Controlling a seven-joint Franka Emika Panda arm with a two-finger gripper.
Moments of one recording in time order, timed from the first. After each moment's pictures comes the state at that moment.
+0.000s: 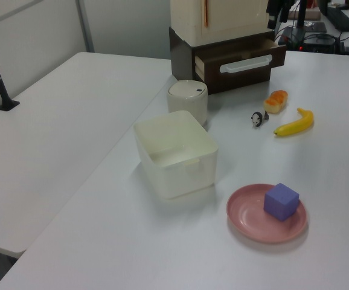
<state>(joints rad) -0.01 -0.03 -0.16 -1.59 0.08 1.64 0.00</state>
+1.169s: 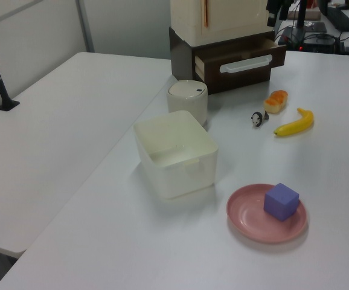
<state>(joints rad) -0.01 -0.04 -0.16 -1.57 0.08 1.64 0.00</state>
